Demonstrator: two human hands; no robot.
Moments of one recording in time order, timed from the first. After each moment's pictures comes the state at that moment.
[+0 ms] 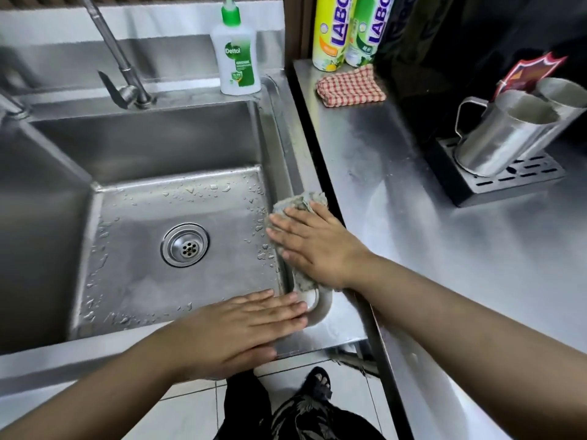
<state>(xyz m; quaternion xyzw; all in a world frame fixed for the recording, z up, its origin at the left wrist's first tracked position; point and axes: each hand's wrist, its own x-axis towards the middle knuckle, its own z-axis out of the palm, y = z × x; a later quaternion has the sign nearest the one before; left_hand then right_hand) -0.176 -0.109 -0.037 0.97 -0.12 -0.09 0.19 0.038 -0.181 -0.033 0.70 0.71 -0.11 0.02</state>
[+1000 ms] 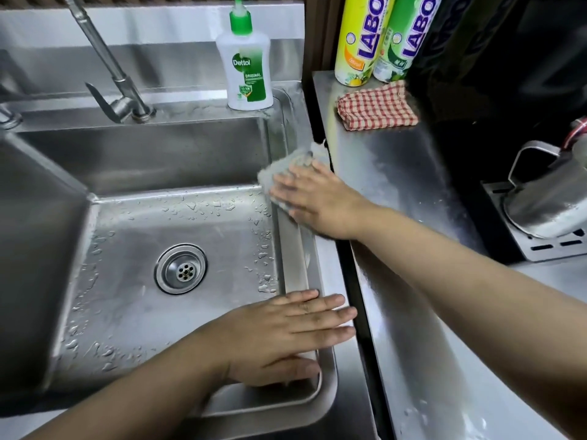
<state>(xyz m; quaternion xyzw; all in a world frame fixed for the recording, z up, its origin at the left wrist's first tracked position) -0.081 -0.077 -0.051 0.97 -0.15 -0.05 0.19 0.137 -0.063 -0.036 0.67 0.73 -0.11 0.00</state>
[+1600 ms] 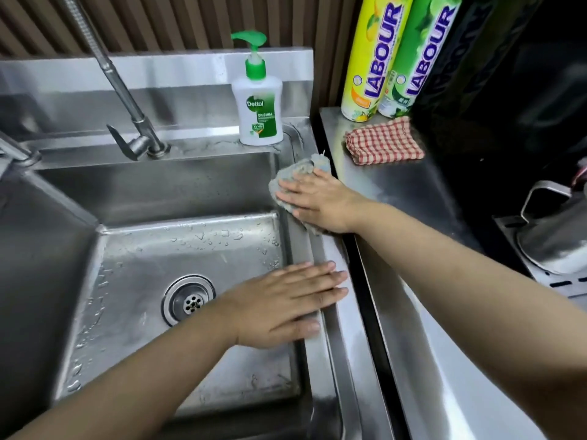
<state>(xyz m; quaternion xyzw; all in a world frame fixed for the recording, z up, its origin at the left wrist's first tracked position) -0.055 -0.009 -0.044 0.98 -0.10 -0.02 0.16 0.162 -0.008 -0.030 0.67 0.73 -0.11 0.04</state>
